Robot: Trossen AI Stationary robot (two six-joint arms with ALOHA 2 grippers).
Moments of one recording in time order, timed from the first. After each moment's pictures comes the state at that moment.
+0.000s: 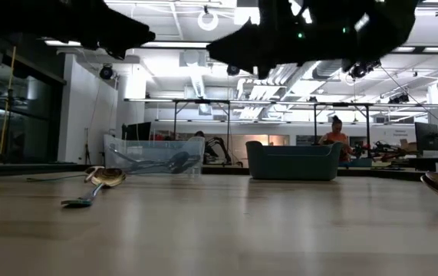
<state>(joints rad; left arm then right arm) -0.14 0.94 0.35 0.46 -0.11 0.13 0.05 1.66 0.73 0.90 0.17 -0.06</state>
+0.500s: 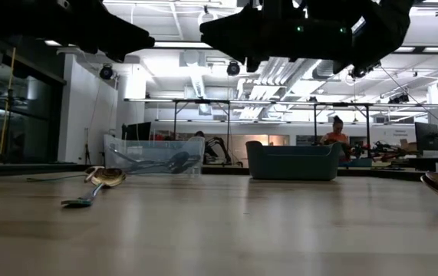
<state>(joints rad) -0.14 0.94 0.35 0.43 -0.11 0.13 0.04 1.71 0.74 1.06 0.00 -0.05</state>
